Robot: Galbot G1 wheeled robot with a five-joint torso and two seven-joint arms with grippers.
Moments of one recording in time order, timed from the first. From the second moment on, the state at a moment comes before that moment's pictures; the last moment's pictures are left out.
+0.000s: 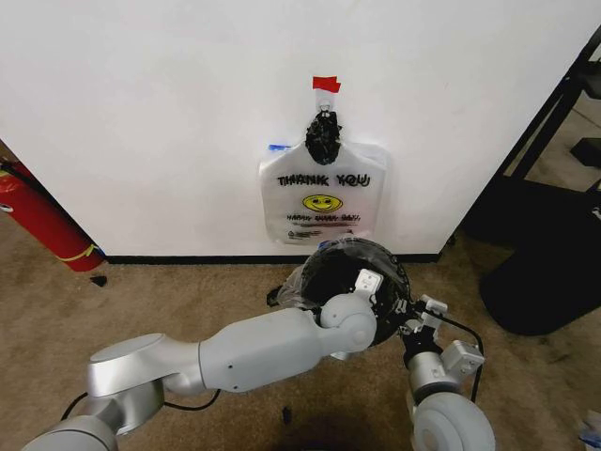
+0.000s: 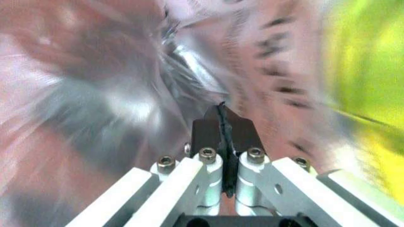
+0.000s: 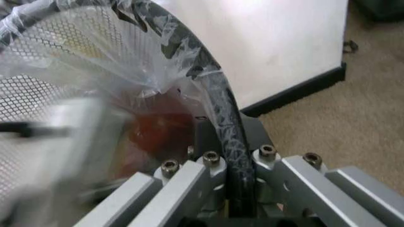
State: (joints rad) left arm 0.27 -1.29 0.82 -1.72 -1.34 0.55 -0.91; right arm -1.50 1.38 0.37 2.18 0.56 -0.19 0.42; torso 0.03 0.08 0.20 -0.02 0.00
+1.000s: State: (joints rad) left arm 0.78 -0.85 0.19 -2.32 -1.22 0.46 -0.64; right arm -1.45 1.37 0.47 2.13 0.97 -0.27 0.52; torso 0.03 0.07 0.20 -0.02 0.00
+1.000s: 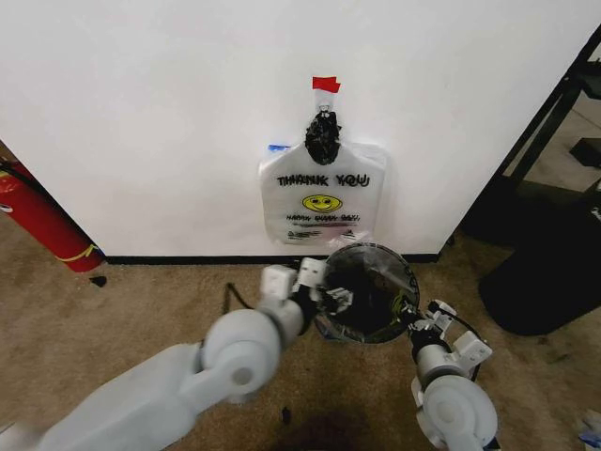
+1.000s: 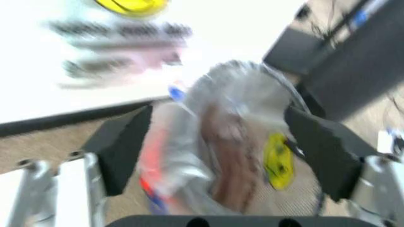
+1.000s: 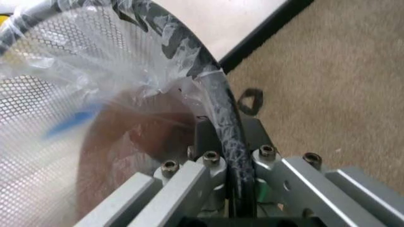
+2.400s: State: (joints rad) left arm 1.12 -0.94 -0.01 -2.19 -1.24 0.16 -0.33; right arm -1.50 1.33 0.55 2.26 1.16 -0.36 0.57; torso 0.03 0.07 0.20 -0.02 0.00
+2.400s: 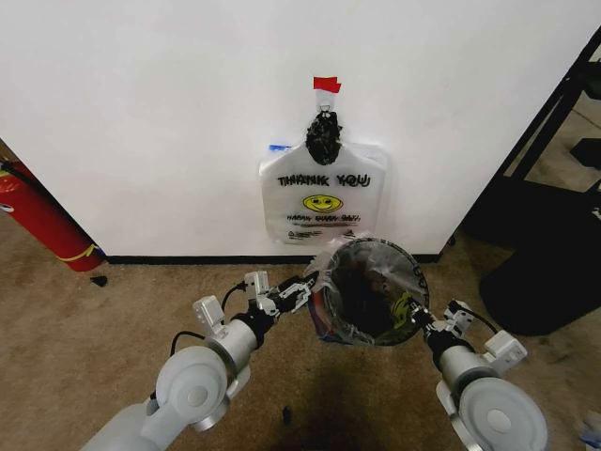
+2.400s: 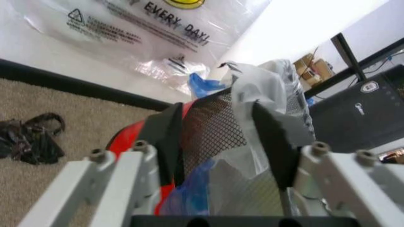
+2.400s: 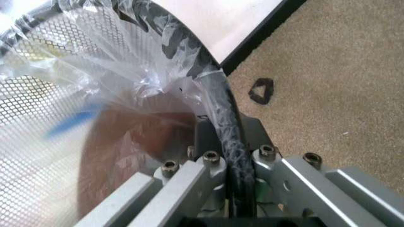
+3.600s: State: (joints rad) left arm 1.13 -0.95 0.06 -2.16 -1.13 0.16 -0.32; right arm -1.51 1.32 0.55 2.29 1.15 -0.35 0.58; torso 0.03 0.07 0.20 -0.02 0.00
